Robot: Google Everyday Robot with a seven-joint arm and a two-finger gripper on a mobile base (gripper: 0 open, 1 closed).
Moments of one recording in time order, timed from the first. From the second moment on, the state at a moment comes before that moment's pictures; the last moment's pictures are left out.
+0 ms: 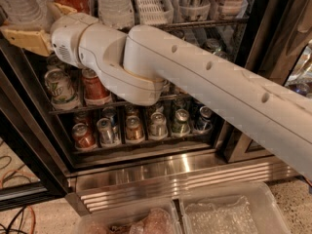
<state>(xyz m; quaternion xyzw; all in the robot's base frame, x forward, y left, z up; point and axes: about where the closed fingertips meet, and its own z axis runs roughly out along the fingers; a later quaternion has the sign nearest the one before) 0.561 0.235 1.051 -0.37 0.55 0.34 0.67</state>
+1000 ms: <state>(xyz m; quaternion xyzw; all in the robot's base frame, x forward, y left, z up) 0.582 0.256 1.067 -0.37 0.53 0.36 0.68</state>
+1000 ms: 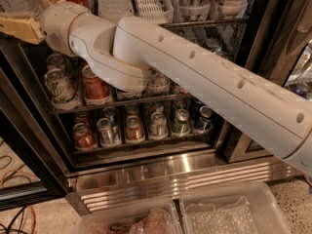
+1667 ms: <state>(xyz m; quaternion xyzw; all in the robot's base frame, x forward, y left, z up) 0.586 0.271 1.065 -0.37 0.52 0.37 0.67</state>
